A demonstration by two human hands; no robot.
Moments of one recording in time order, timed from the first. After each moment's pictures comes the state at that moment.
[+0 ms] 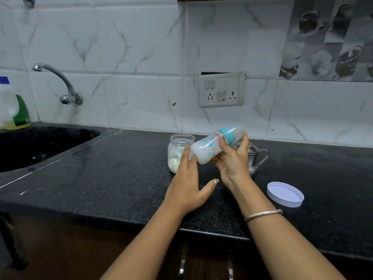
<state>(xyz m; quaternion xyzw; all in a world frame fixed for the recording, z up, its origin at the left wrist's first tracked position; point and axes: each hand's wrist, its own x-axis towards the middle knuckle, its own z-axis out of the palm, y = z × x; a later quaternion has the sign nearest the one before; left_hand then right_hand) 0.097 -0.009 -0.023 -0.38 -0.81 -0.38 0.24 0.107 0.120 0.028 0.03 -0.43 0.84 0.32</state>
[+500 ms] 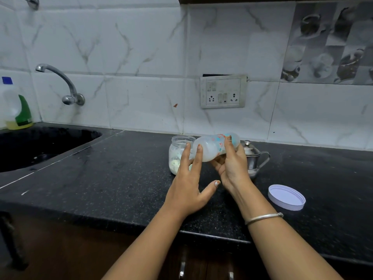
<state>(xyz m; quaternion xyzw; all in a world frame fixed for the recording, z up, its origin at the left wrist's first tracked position) 0.099 -0.010 -0.023 -0.41 -0.78 -0.39 0.28 0.106 0.117 0.027 -0.02 -0.45 0.84 0.30</state>
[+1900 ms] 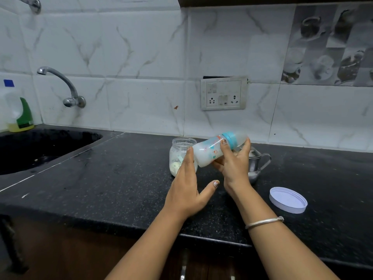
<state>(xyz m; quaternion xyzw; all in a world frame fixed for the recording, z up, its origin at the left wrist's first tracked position) 0.103 -0.012 -0.018 -0.37 -0.78 -0.45 0.24 0.111 0.114 0.029 0.00 -0.51 0.78 0.37</state>
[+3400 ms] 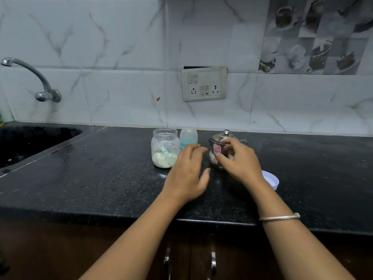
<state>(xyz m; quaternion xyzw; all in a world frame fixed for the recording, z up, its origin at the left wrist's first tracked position) 0.118 0.016 -0.007 -0.44 -0.76 -0.33 0.35 0.168 0.175 0.020 -0.12 -0.89 0.26 0.36</state>
